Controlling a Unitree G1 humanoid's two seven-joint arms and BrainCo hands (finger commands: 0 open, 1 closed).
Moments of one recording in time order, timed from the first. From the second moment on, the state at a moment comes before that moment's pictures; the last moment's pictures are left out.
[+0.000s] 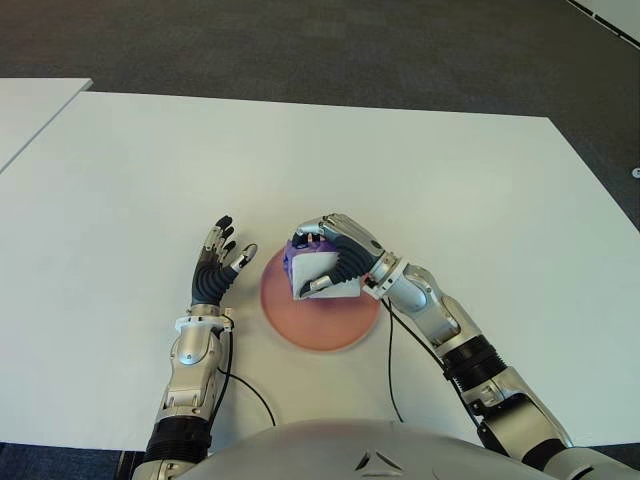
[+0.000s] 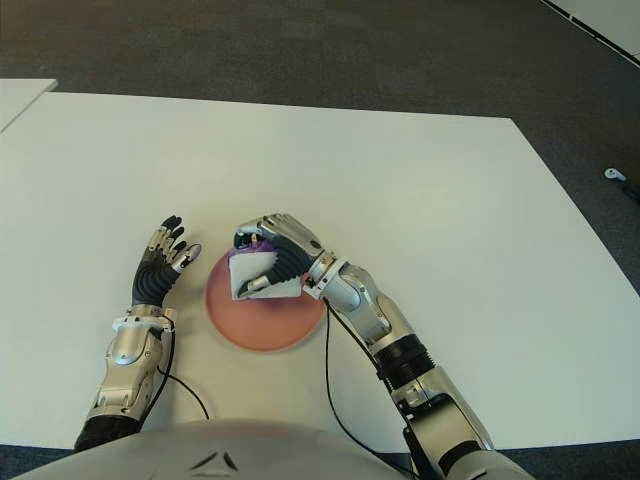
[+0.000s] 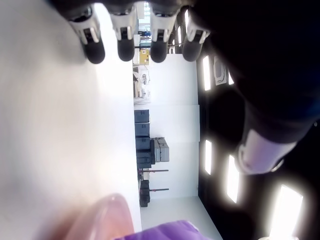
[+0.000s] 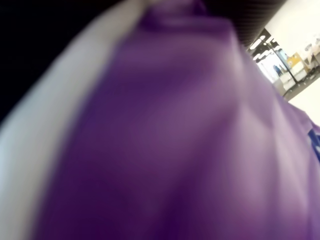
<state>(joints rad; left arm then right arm) 0.17 0.03 0.08 0.22 -0.02 -0.39 0.00 -0.27 -0.30 0.43 0.15 -0.56 -0.49 0.10</state>
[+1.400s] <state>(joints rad) 0.17 0.04 0.08 0.19 -0.02 -0.36 0.00 -0.29 -0.38 0.47 0.14 -0.53 -0.55 0.28</state>
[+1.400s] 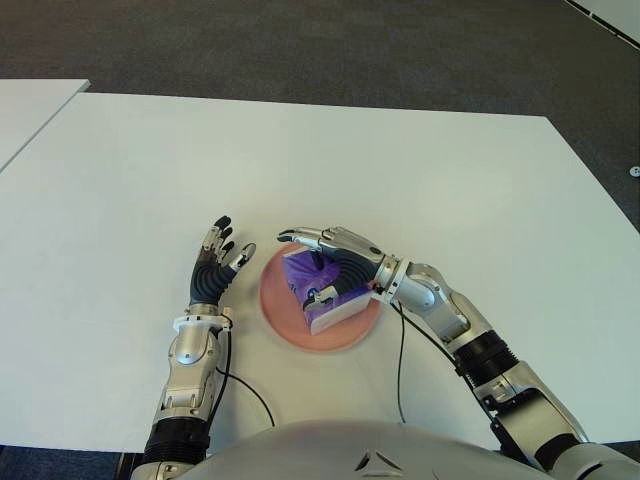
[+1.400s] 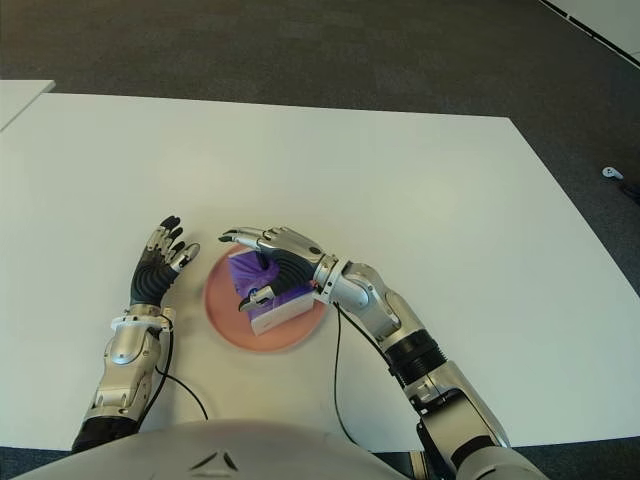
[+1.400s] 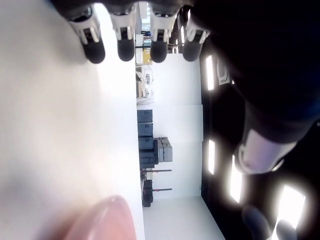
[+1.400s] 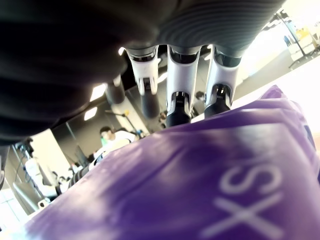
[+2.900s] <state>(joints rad) 0.17 0.04 0.08 0.22 -0.02 -0.40 0.00 -0.27 -0.46 0.17 -0.26 0.03 -0.28 0.54</state>
